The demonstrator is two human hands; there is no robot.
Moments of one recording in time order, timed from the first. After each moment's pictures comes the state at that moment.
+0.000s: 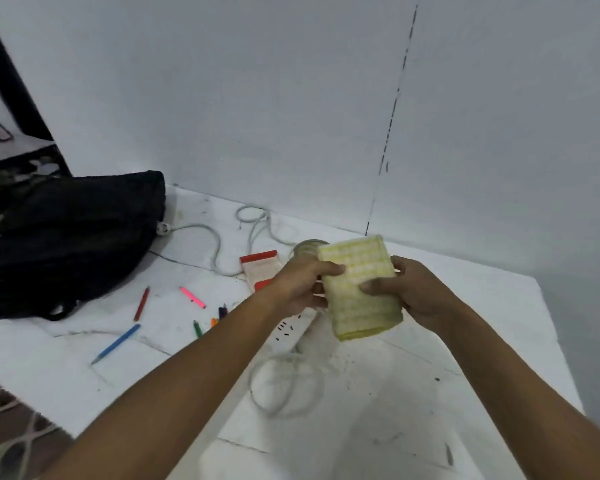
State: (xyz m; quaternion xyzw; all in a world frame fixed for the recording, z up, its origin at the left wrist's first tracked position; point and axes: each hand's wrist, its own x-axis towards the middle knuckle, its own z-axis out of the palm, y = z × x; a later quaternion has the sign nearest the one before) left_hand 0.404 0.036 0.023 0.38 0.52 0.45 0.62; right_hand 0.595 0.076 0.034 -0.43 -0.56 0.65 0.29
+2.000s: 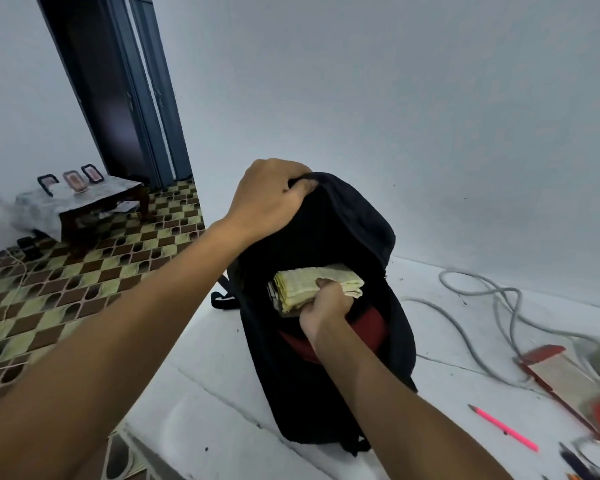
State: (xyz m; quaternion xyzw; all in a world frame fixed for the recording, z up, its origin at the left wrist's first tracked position) left_hand -0.178 0.030 0.158 0.69 0.59 0.42 -0.05; right_hand -0.085 0.048 0.020 -0.37 -0.02 0.75 0.55
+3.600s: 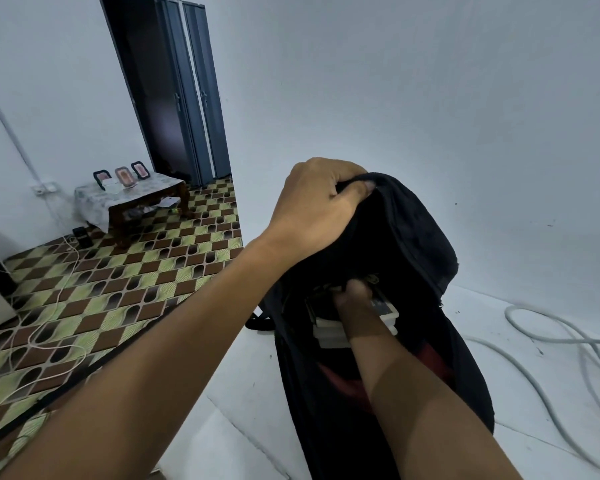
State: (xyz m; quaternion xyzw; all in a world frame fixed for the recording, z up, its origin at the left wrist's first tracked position) left_hand -0.179 0.026 0.182 0.63 0.59 0.50 0.03; right_hand -0.148 0.147 0.011 -0.45 -0.09 0.77 0.44
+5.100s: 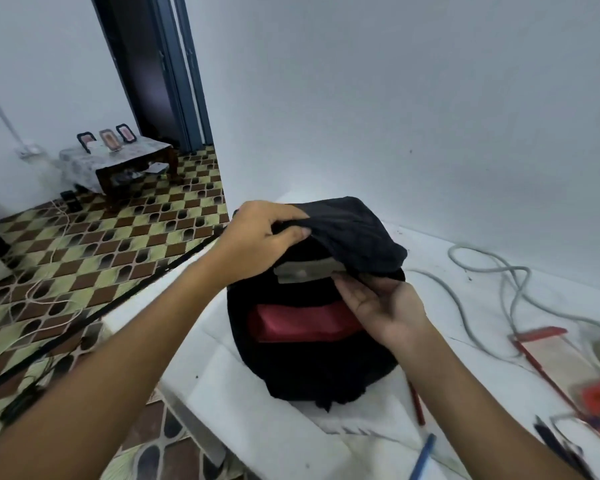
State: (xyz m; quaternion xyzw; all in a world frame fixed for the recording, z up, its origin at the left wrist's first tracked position) left_hand -0.138 -0.048 0.095 0.66 0.63 0.40 0.09; right_hand 0.043 0.035 0.014 -0.27 -0.08 0.88 0.38
